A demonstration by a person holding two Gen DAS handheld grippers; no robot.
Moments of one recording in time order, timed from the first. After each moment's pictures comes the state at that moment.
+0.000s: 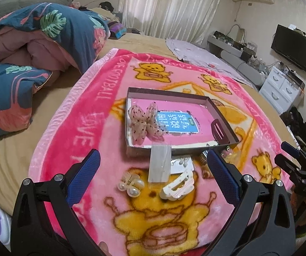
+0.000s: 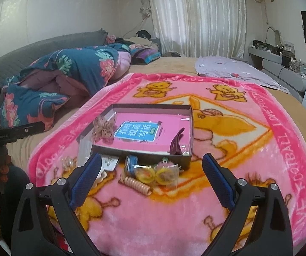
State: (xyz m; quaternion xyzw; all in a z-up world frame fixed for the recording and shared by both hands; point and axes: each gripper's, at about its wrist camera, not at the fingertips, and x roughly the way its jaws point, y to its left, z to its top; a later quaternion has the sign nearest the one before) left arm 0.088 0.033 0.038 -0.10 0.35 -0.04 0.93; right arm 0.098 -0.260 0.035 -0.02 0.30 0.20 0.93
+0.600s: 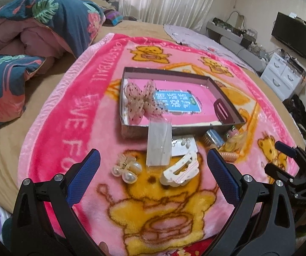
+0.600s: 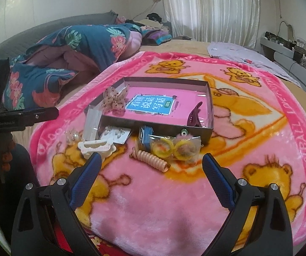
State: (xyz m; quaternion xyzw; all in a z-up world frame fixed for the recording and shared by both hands) left arm 0.094 0.019 0.003 -0.08 0.39 -0.04 0.91; right arm 0.096 -0.236 -0.004 -0.04 0.35 0.23 0.91
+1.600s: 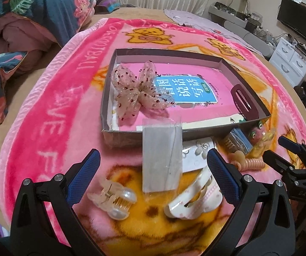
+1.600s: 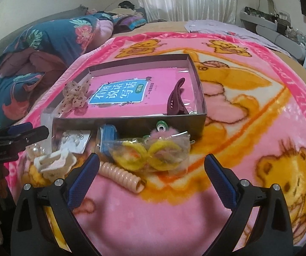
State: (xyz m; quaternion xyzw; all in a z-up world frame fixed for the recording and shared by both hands) left arm 0.159 0.002 -0.046 -0.05 0.43 -0.04 0.90; right arm 0.169 -0.235 -0.061 0.01 0.41 0.16 0.90
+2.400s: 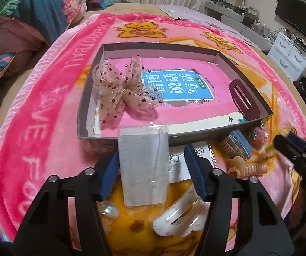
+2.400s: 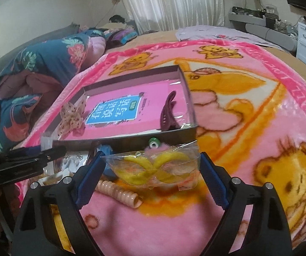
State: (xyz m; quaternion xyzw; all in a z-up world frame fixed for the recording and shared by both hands) left arm 0.177 -0.016 -0.060 -0.04 0.45 -0.05 0.89; right arm 0.167 -0.258 -0.051 0.06 0.37 0.14 0.92
